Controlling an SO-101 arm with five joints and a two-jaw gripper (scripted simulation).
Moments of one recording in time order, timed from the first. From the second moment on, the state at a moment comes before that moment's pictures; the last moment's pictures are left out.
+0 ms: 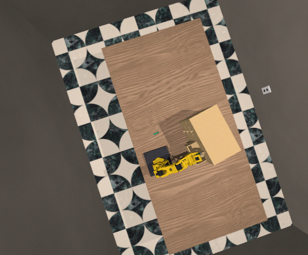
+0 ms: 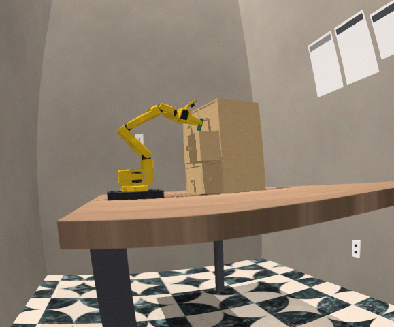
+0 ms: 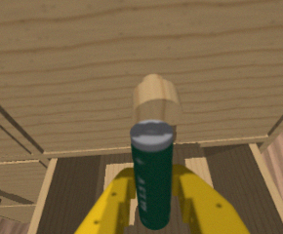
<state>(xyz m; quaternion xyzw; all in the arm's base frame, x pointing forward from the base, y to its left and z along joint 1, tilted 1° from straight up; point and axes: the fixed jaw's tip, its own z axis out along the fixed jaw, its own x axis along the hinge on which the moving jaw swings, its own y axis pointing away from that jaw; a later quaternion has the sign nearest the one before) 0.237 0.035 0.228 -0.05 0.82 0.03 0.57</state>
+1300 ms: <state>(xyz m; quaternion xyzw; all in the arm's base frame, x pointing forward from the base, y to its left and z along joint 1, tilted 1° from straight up) 0.237 0.035 0.191 -0.05 0.82 0.03 0.56</state>
